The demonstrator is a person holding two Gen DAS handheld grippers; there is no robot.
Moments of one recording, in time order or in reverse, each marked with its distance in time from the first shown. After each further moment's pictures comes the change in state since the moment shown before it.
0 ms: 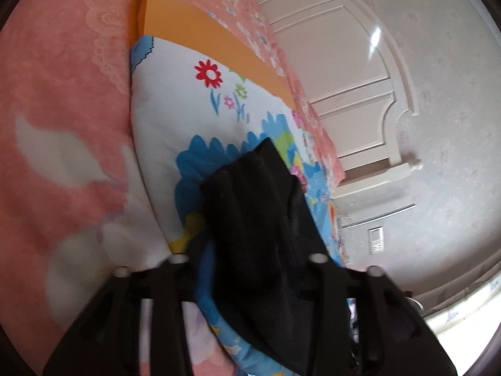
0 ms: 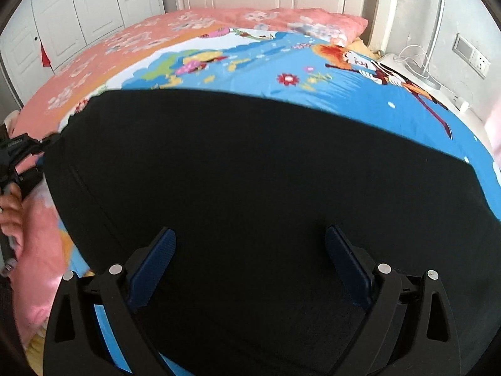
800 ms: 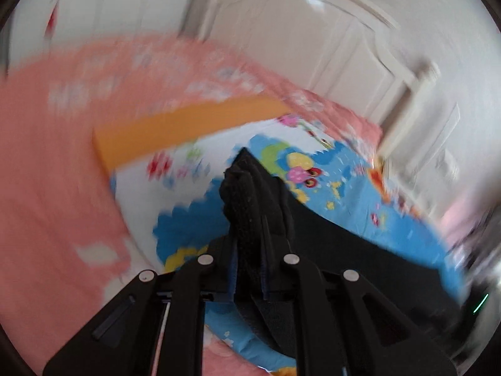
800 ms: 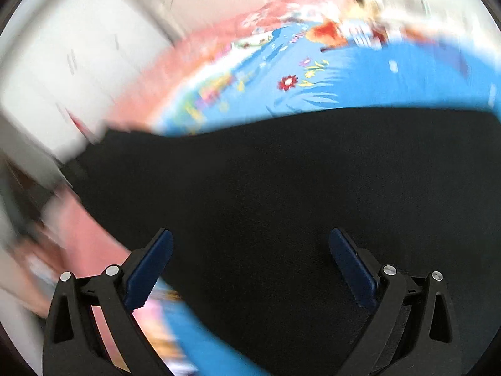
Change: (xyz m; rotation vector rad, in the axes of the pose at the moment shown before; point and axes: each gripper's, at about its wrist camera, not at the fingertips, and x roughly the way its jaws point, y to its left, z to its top) left arm -0.023 -0.178 -0.051 0.659 -0.130 0.417; right arm -0.024 -0.084 0.013 0.400 0.019 0.486
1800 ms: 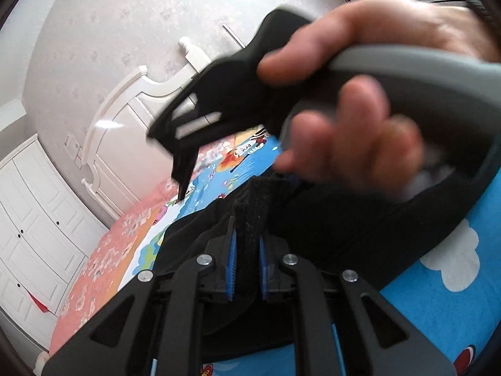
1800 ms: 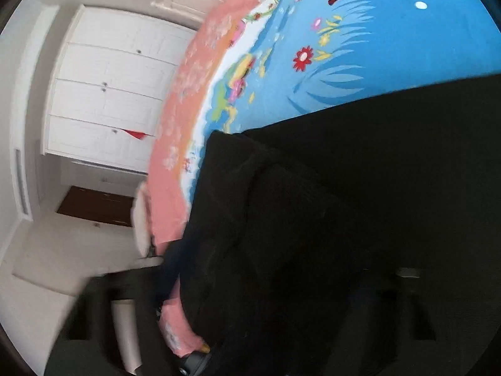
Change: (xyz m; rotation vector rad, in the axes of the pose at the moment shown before) left arm -0.047 -0.283 -0.222 1.035 -0.331 0.007; right arm 0.035 -0.037 0.046 0.128 0.235 0.249
